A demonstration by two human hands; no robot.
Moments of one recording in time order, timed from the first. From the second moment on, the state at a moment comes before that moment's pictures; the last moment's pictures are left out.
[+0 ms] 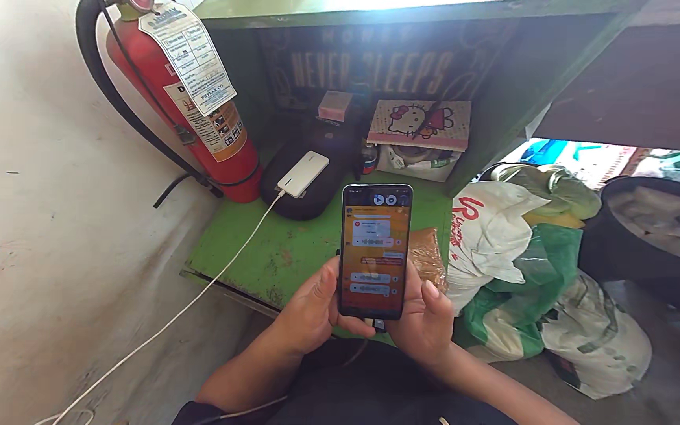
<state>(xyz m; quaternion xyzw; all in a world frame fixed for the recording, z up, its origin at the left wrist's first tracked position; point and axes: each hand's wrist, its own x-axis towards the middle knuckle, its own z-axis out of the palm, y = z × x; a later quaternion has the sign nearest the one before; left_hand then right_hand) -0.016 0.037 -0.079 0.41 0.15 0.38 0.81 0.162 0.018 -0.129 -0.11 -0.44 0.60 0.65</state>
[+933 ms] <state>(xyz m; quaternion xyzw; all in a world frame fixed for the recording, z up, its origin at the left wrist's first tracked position) -0.020 0.039 -0.076 0.43 0.19 0.39 0.79 0.163 0.020 -0.123 -0.14 -0.45 0.64 0.61</state>
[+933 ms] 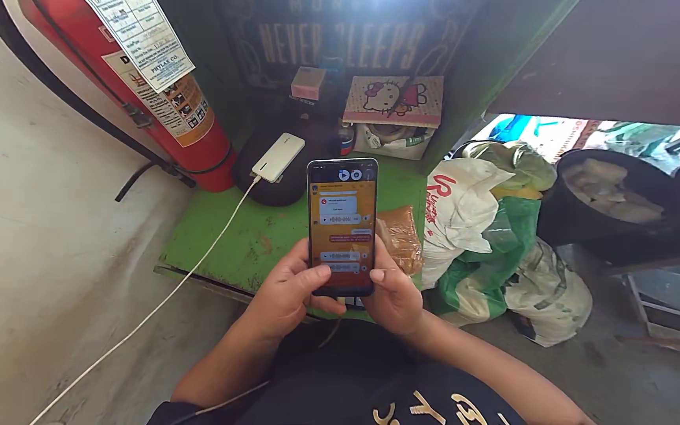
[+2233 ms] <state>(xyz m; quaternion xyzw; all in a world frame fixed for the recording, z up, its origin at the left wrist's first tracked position) -0.018 0.035 -0.079 0.49 0.23 0.39 0.75 0.160 0.019 -0.124 -0.17 -0.46 0.62 0.61</state>
